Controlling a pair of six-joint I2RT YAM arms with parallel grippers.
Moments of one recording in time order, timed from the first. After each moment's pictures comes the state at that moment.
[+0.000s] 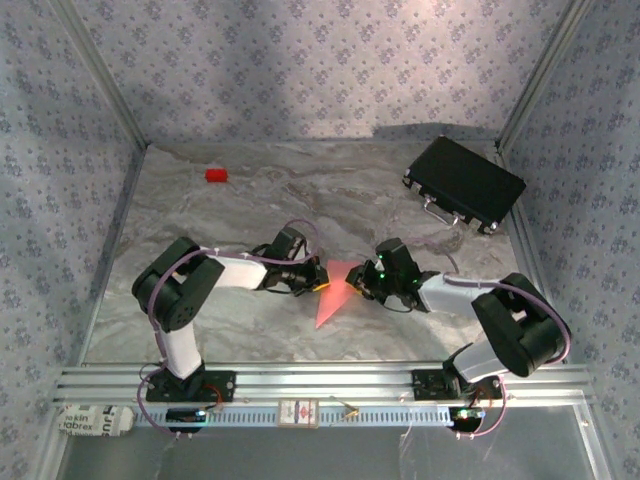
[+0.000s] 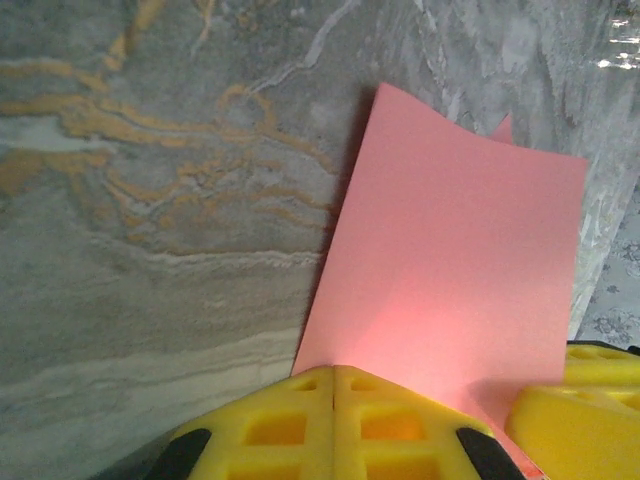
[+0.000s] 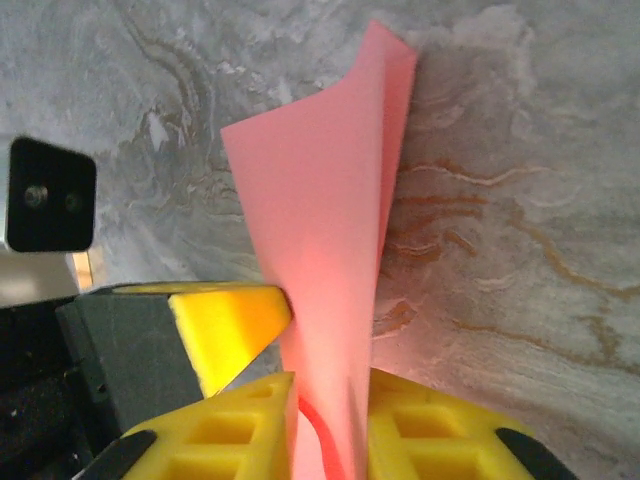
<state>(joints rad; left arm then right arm) -0.71 1.81 0.79 0.15 0.49 -1.06 0.57 1.45 0.49 0.18 -0.39 1.15</state>
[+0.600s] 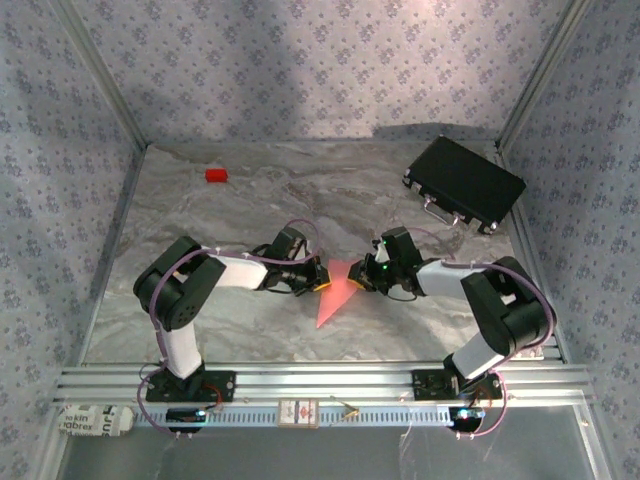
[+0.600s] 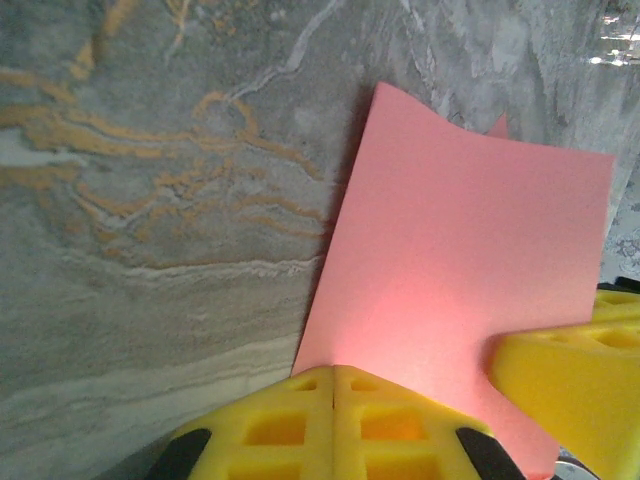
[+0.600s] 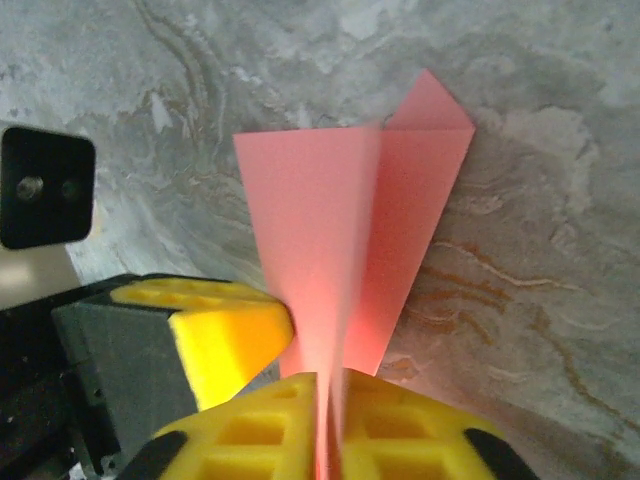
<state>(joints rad) -0.71 1.82 0.79 0.17 0.50 -1.06 0.47 1.57 0.59 0.12 -0.57 0.96</state>
